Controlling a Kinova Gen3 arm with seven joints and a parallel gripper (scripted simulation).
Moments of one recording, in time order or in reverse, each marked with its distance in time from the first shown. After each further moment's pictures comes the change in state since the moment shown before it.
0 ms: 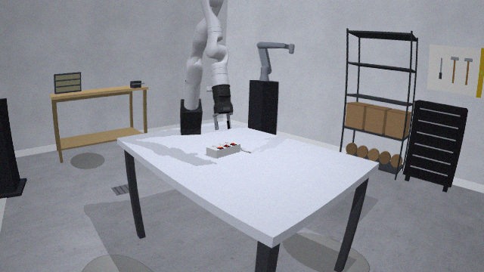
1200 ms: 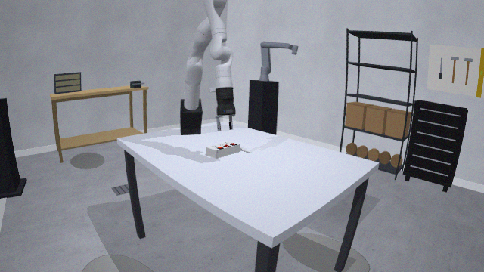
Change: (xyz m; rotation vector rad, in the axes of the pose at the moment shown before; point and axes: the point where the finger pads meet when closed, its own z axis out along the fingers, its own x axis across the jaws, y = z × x) arm 0.025 -0.036 0.001 0.087 0.004 -0.002
